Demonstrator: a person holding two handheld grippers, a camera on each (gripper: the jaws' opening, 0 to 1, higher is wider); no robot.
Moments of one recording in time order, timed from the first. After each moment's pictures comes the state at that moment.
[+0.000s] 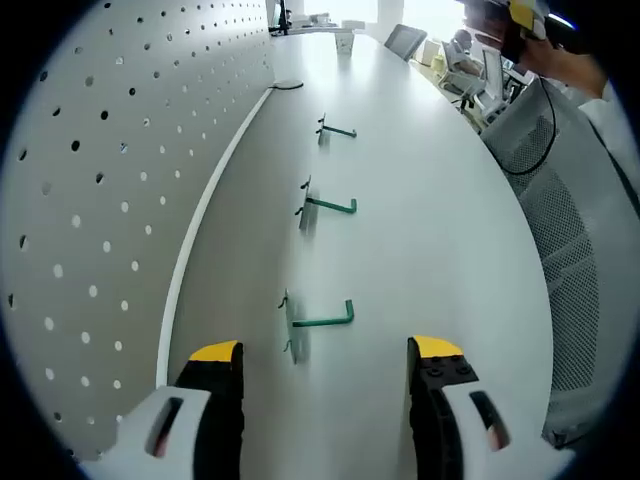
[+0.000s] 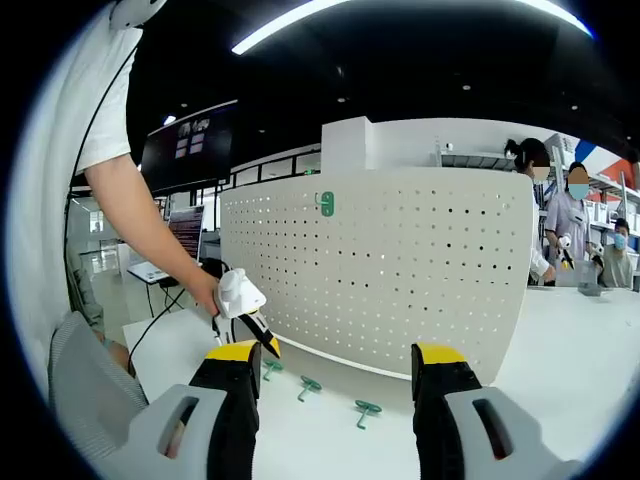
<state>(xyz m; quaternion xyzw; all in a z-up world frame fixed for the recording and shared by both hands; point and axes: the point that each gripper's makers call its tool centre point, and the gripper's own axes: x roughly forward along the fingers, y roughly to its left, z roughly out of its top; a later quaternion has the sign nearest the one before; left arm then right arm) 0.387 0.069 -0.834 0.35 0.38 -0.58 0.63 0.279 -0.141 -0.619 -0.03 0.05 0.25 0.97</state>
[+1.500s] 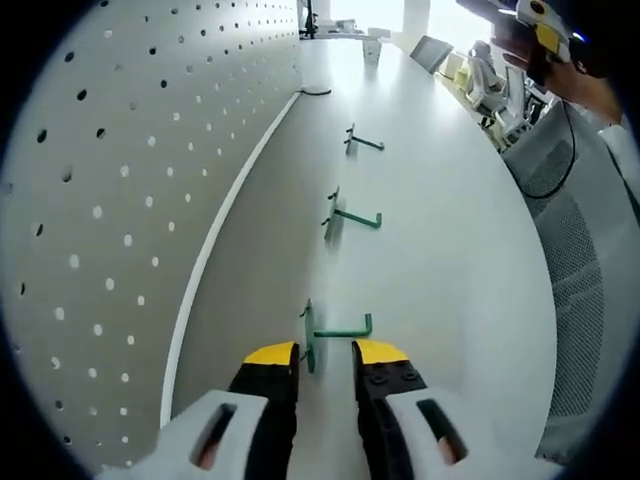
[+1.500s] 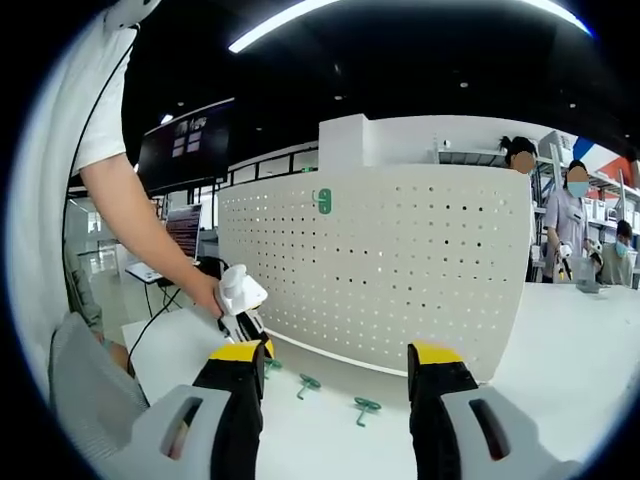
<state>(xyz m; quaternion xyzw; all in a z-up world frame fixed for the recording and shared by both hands) 0.400 0.064 -0.829 0.33 0.38 -0.54 0.67 0.279 -0.143 -0.620 -0.03 0.05 0.25 0.97</state>
